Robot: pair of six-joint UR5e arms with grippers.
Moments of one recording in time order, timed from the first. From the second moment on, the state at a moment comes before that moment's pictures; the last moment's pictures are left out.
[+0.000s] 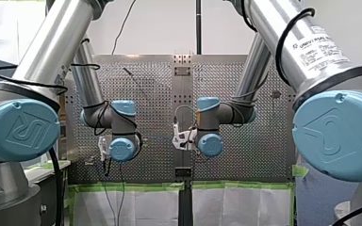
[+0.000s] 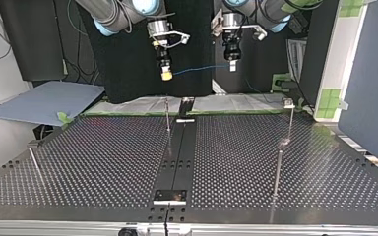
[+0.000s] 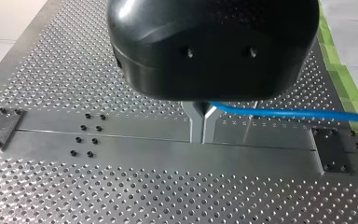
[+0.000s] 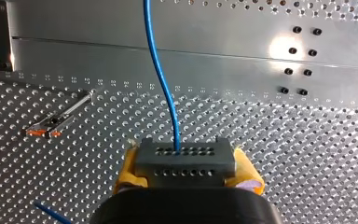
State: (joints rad) left arm -0.54 -1.99 -2.39 -1.89 -2.15 -1.63; right arm 2.37 -1.00 2.02 -1.04 1.83 1.47
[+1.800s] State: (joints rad) left arm -0.53 -2.06 -2.39 -1.92 -2.21 -1.62; right arm 2.35 -0.92 2.01 -0.95 1.81 1.49
